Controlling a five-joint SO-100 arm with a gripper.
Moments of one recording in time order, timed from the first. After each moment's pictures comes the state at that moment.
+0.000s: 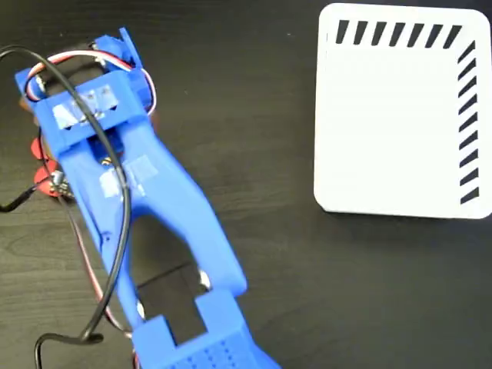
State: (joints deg) arm -16.1 64.2 71.8 83.2 -46.6
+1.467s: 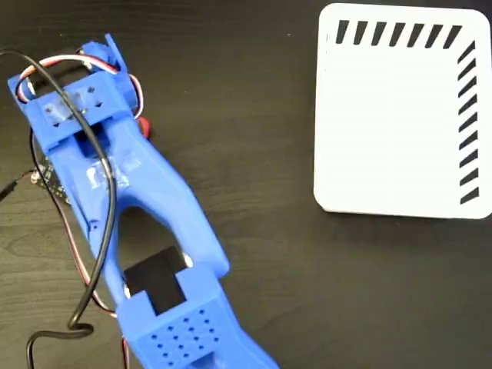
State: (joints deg) arm -17.8 56.0 67.0 79.1 -34.7
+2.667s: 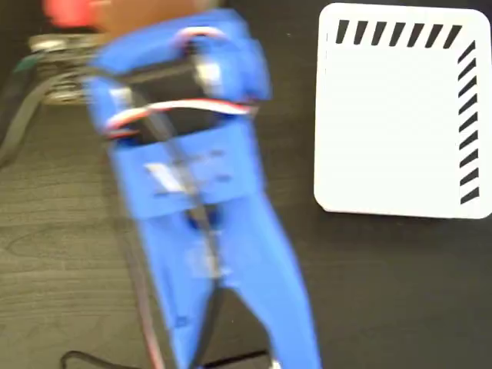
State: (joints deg) arm -1.8 90.9 61.6 87.8 1.4
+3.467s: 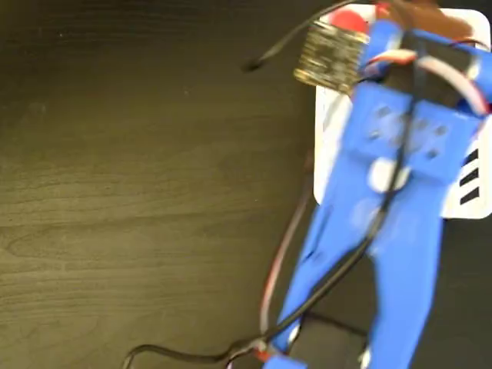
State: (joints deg) arm 30.6 80.9 64.7 90.5 -5.5
